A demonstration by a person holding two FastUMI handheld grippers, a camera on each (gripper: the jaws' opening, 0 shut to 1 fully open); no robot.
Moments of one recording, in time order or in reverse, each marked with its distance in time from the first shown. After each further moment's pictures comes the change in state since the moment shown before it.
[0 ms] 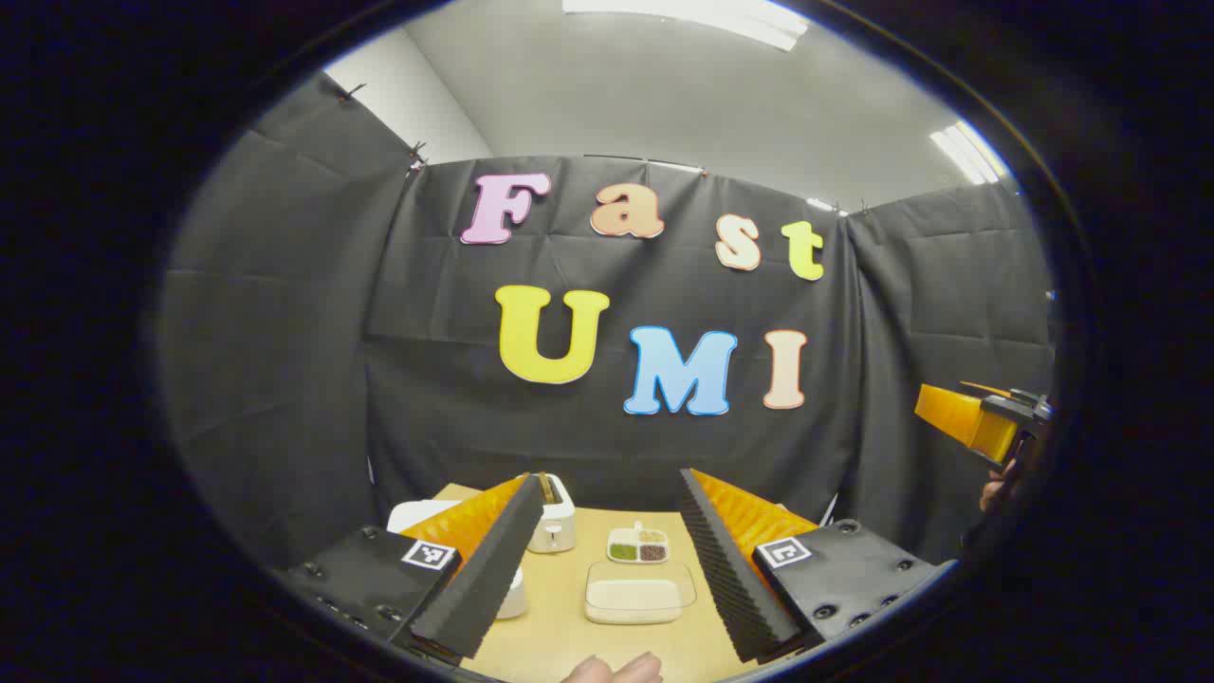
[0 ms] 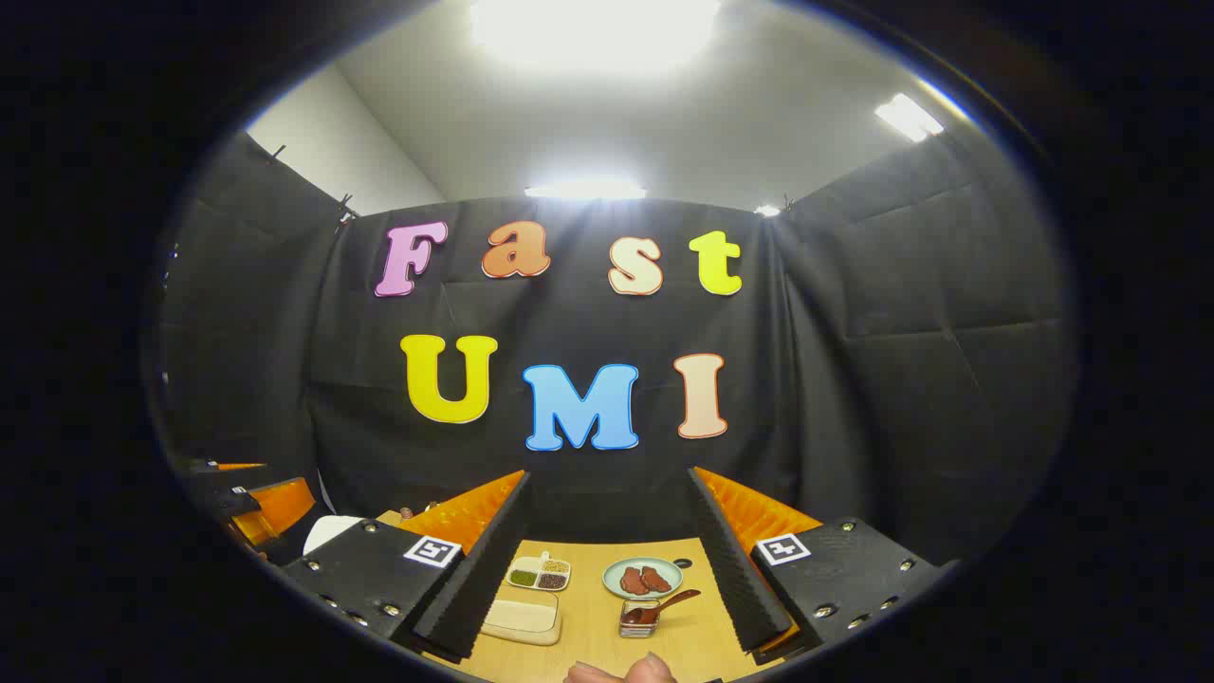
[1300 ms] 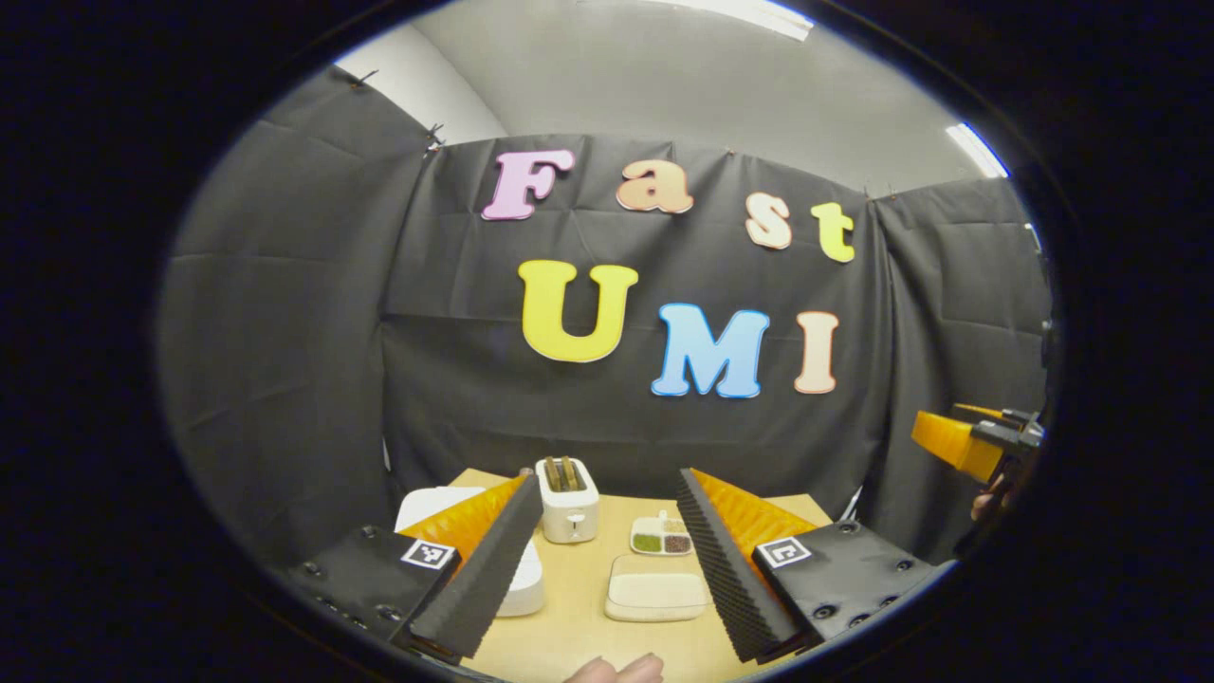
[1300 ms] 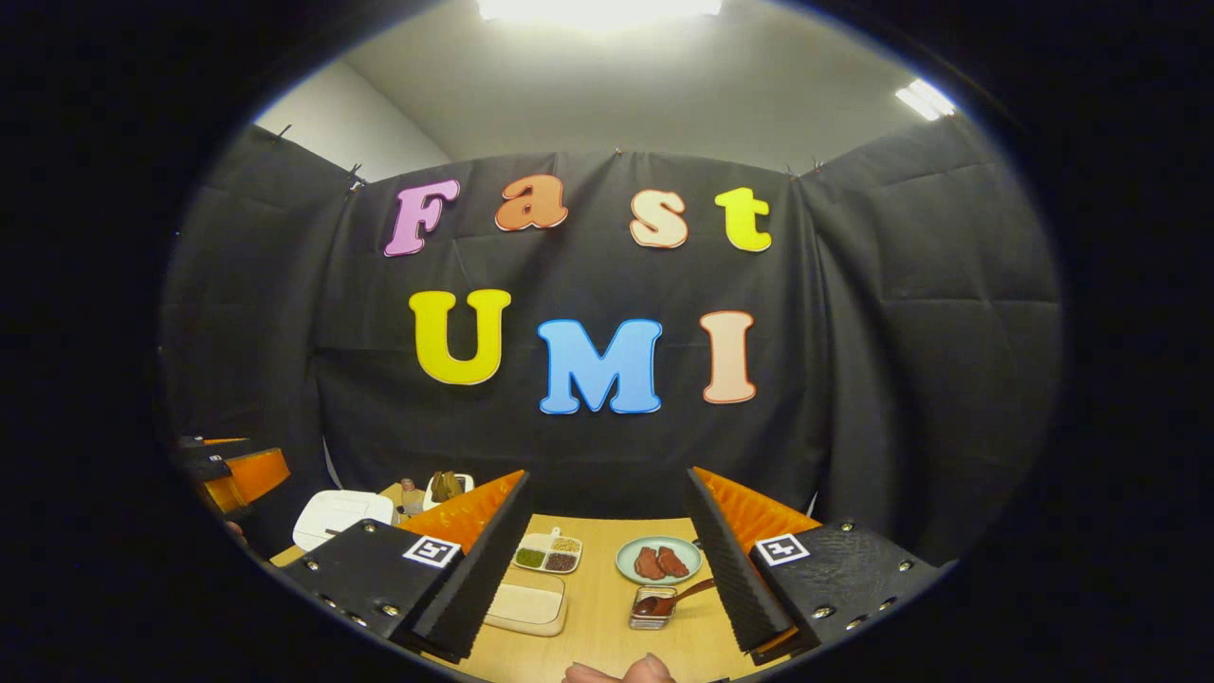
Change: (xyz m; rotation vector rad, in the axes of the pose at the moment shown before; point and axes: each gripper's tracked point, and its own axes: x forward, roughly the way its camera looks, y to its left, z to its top) left arm 0.046 0.030 -0.045 -0.032 0.079 0.095; right arm 0.069 0.008 -0.081 0.013 0.149 0.098
